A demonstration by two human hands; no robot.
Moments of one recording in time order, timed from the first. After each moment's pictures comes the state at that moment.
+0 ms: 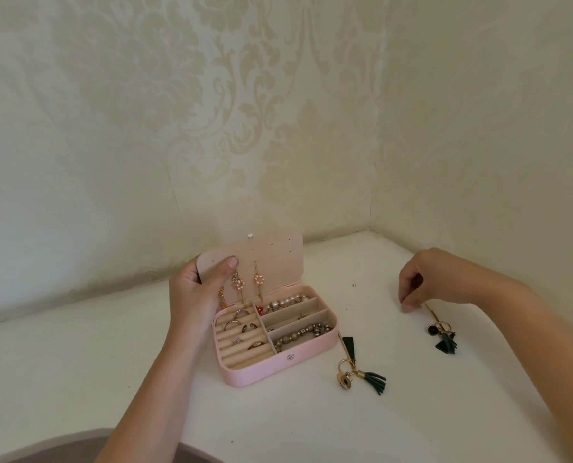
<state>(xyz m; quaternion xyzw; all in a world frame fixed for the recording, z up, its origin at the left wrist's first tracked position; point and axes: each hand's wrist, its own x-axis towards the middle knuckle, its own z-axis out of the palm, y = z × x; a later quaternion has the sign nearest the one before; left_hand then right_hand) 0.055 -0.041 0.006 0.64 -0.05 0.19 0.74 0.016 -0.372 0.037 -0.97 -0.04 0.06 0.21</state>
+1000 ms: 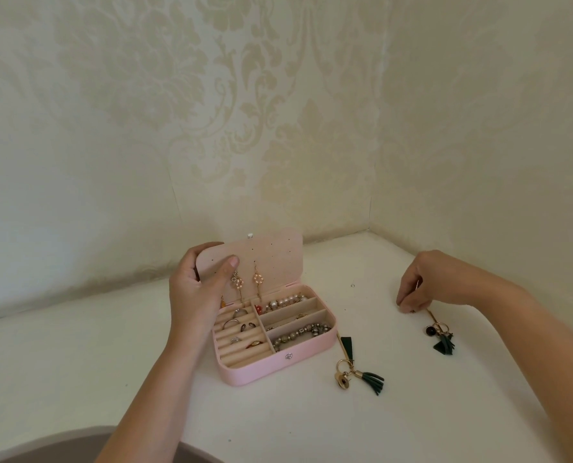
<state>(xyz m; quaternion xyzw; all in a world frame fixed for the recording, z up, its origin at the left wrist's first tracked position) 0.055 -0.041 0.003 0.69 -0.09 0.26 0.67 0.017 -0.373 0.035 -0.96 0.00 0.08 0.28</state>
